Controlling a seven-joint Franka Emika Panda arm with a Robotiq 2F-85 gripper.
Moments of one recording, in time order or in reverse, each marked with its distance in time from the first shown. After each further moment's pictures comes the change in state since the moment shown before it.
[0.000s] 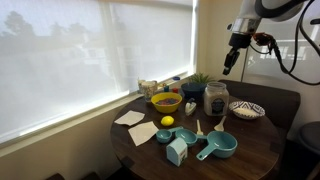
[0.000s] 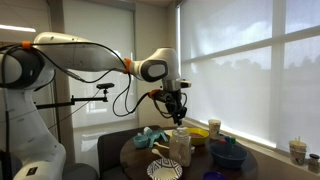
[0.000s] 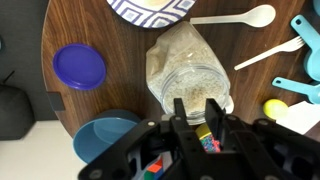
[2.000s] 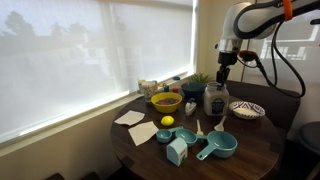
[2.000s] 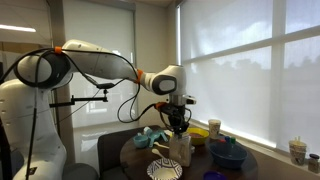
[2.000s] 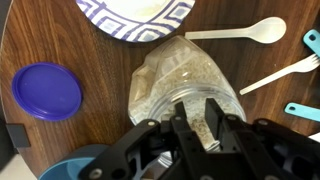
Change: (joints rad) arm -0.018 0.162 0.040 0.021 0.025 -0.007 0.000
